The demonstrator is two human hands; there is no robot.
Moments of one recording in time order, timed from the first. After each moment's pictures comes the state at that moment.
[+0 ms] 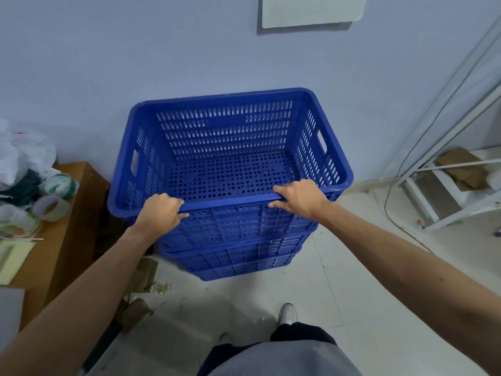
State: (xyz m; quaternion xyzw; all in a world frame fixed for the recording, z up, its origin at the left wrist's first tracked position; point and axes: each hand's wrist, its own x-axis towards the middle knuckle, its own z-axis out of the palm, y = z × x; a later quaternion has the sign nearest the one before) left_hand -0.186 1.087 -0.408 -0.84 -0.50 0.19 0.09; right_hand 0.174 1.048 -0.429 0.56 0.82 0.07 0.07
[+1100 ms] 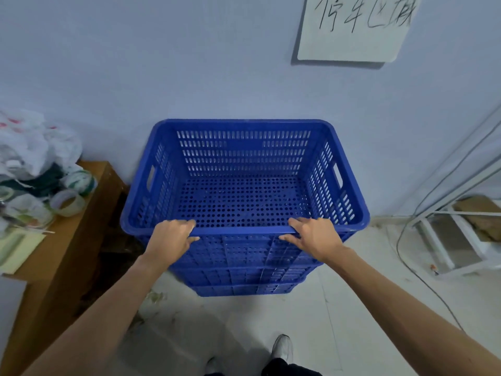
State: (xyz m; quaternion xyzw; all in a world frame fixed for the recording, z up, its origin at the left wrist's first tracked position) left_hand -0.200 1.064 -0.441 -0.83 -0.55 0.06 0.05; right_hand 0.172 1.038 -0.446 0.56 0.82 0.07 0.04
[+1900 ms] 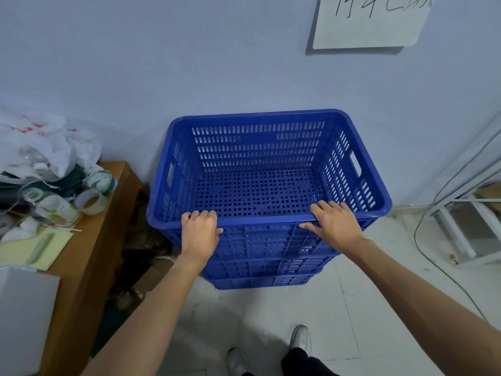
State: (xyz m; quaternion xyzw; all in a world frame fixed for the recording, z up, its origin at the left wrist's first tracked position) left_hand -0.179 1.050 -0.445 -0.76 -0.64 -0.02 0.03; right_hand 0.162 1.032 -0.444 0.62 0.78 0.08 0.01
